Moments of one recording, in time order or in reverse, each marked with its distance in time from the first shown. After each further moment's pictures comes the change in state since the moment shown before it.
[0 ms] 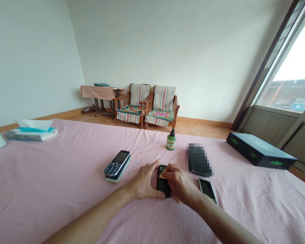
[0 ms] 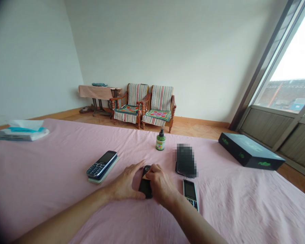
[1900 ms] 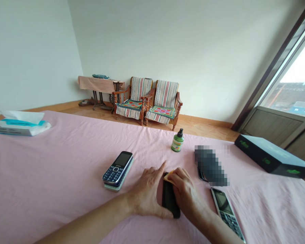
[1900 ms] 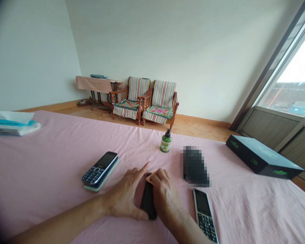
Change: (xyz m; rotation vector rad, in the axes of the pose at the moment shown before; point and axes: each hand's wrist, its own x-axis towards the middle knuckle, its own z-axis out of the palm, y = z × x) left_hand -0.003 -0.003 -0.005 0.001 -0.075 0.054; right_hand 0.005 -0.008 0.025 0.129 0.153 0.096
